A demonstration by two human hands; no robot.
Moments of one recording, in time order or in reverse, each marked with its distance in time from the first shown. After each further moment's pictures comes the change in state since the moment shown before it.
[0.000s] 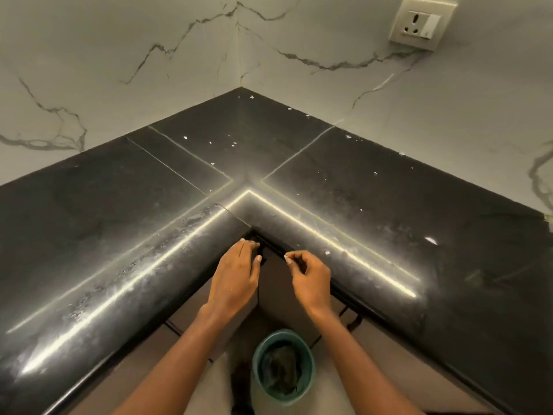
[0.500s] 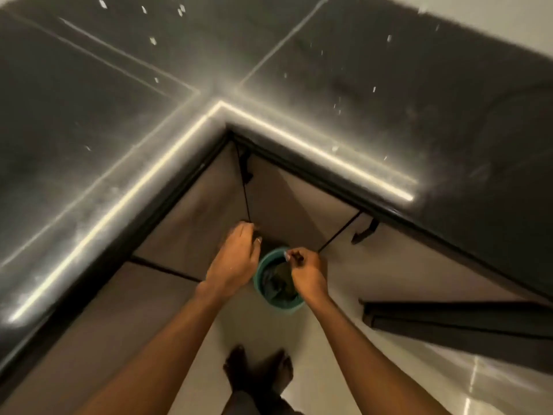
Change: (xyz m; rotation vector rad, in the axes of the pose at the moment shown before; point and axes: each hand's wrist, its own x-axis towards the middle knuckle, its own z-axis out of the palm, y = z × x) left_hand -0.089 -0.060 0.107 -0.017 -0.402 -0.075; right_hand -0.104 0.151 0.059 -0.186 -0.110 0.568
